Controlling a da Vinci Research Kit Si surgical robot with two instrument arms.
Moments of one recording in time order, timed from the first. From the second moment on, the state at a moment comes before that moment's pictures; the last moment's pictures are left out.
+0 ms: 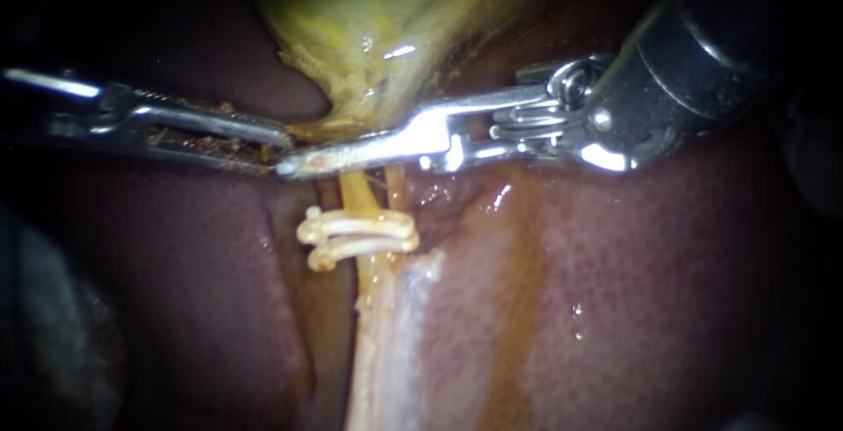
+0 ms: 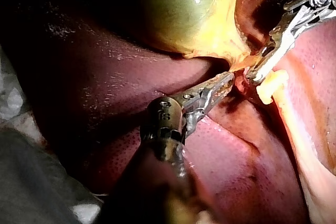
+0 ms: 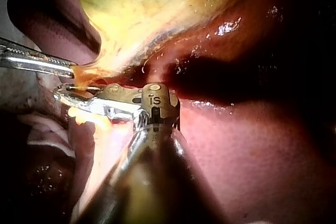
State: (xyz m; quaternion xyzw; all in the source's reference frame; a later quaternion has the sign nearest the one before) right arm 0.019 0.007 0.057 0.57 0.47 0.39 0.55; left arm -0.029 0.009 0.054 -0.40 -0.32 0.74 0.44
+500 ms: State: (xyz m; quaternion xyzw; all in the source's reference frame) right arm 0.020 0.005 0.059 0.47 0.55 0.36 0.59; left arm -0.029 0.009 0.053 -0.40 -0.32 0.74 0.44
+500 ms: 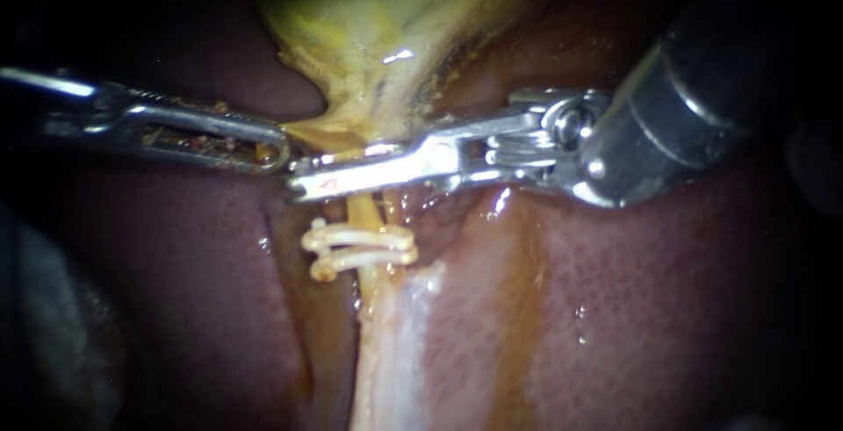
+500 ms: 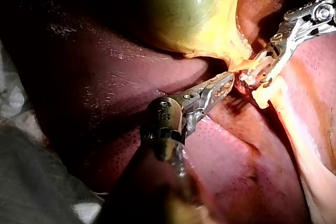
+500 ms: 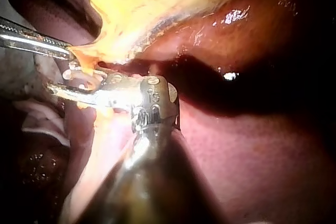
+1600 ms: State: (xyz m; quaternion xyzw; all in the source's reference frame) right arm 0.014 0.003 0.059 0.26 0.61 0.18 0.73; left arm -0.029 0.009 0.053 -0.40 -0.32 0.74 0.44
